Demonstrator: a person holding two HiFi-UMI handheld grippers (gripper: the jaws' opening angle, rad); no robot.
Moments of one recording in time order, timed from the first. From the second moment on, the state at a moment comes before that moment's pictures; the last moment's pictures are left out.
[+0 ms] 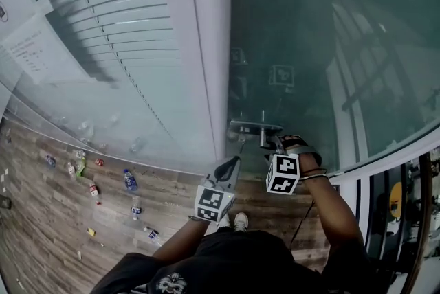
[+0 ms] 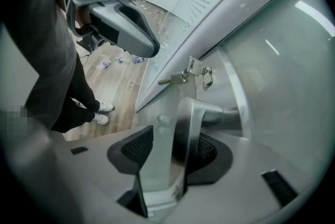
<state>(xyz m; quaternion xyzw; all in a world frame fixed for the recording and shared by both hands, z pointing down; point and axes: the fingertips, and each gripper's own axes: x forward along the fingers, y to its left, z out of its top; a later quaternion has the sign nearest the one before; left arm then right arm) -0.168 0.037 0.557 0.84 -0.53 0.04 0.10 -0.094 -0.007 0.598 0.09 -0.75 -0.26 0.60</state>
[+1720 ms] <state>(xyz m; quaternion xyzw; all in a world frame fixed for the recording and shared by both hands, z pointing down) -0.153 0.024 0.556 0.86 -0.50 0.05 0.10 -0.143 -0.039 0.592 0.05 -0.95 -0.06 0.31</state>
